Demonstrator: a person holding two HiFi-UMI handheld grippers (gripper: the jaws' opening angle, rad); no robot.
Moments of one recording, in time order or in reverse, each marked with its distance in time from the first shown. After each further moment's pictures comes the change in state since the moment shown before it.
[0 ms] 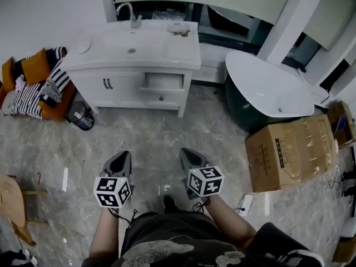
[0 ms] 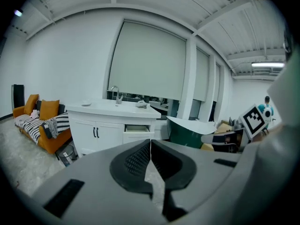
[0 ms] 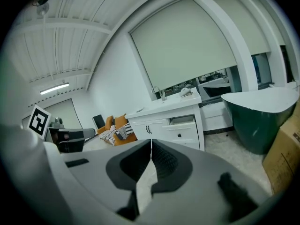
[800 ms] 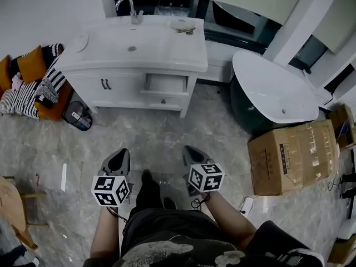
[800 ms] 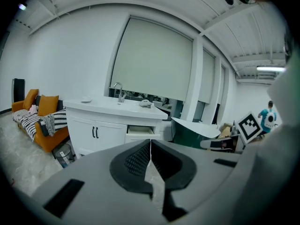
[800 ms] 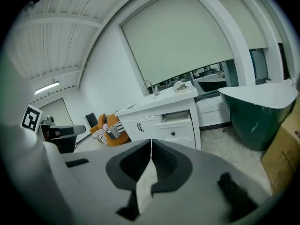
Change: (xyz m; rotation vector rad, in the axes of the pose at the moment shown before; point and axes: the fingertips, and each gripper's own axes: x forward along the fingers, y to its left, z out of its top) left arm 0.069 0.050 0.016 -0.048 0.003 0.007; right arm 0.082 -0.049 0.009 0.044 0.057 -0.067
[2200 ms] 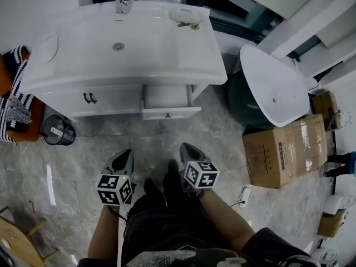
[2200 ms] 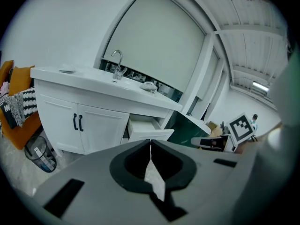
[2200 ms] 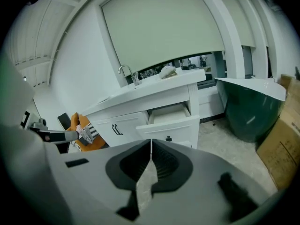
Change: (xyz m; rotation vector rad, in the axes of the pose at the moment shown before) left arm 0.214 0.166 0.012 -0.085 0.206 -0.231; right arm 0.242 -0.027 0.036 0.110 0.075 -0.255
